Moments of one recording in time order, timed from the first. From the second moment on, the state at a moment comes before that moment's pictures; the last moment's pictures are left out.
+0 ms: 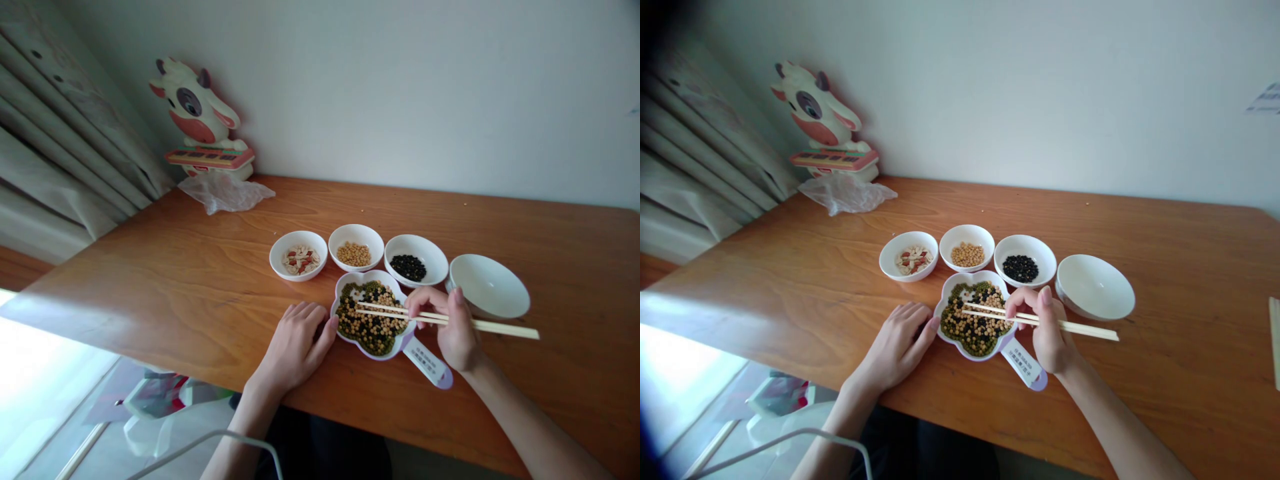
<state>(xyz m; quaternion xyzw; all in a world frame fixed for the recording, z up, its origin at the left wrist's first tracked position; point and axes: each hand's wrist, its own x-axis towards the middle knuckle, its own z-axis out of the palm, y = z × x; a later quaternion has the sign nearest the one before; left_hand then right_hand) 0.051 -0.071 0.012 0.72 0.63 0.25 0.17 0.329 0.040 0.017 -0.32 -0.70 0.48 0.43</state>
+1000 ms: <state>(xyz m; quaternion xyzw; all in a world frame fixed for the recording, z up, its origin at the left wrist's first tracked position) 0.050 -0.071 0.010 0.72 0.63 0.25 0.17 0.328 0.040 0.021 -0.34 -0.65 0.48 0.48</state>
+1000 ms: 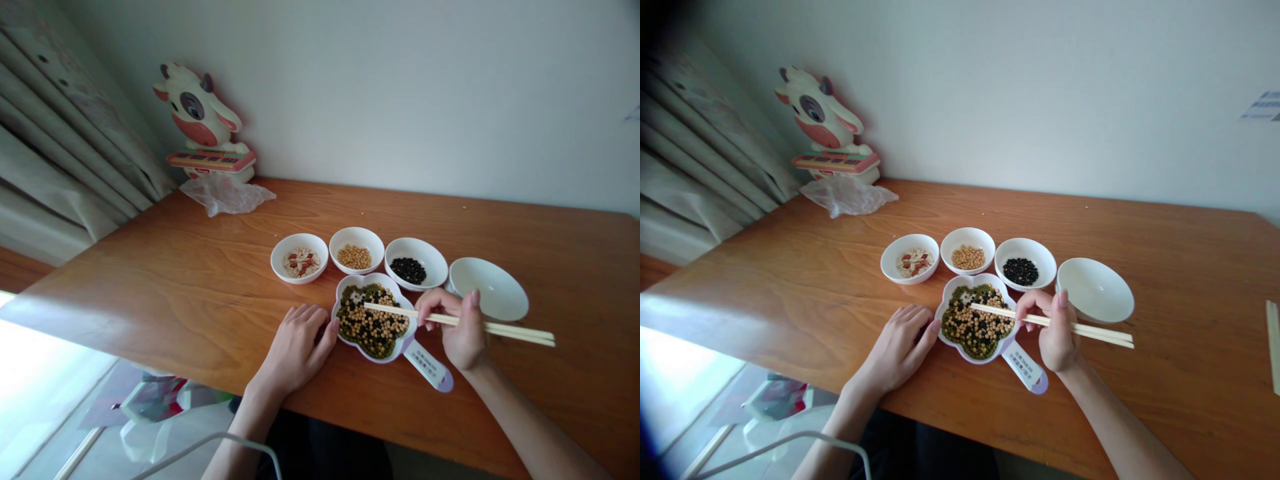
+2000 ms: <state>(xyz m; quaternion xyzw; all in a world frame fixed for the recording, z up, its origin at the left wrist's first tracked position) 0.017 -0.009 0.017 0.82 0.51 0.21 0.16 0.361 0.090 0.071 -0.34 -0.75 0.45 0.34</state>
